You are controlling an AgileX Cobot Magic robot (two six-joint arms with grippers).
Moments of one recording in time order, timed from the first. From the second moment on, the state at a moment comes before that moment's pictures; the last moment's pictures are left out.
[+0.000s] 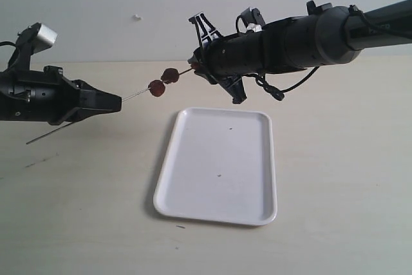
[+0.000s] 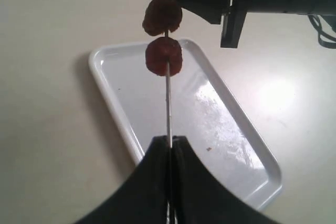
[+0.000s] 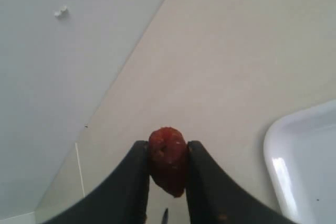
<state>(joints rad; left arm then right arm) -0.11 1.70 -0.83 -1.62 0.77 1.63 0.33 2.15 -1.47 1.75 0.19 -0.43</state>
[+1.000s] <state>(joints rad) -0.11 1.70 -0.83 -1.65 0.75 1.64 0.33 2.15 -1.47 1.75 0.21 -0.43</state>
